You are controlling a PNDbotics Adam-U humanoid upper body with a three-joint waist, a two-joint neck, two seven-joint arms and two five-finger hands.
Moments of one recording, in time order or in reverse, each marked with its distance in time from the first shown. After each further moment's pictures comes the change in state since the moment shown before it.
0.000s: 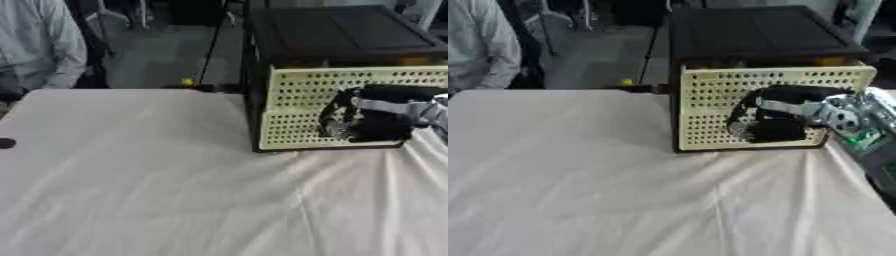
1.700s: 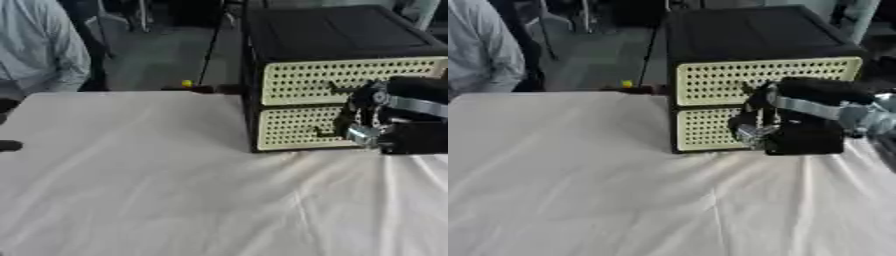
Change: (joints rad) left arm 0.006 -0.009 -0.005 0.000 0.003 -0.006 -0.004; right arm 0.178 -0.102 -0.175 -0.424 -0.240 0.015 -0.137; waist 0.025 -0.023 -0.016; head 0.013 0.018
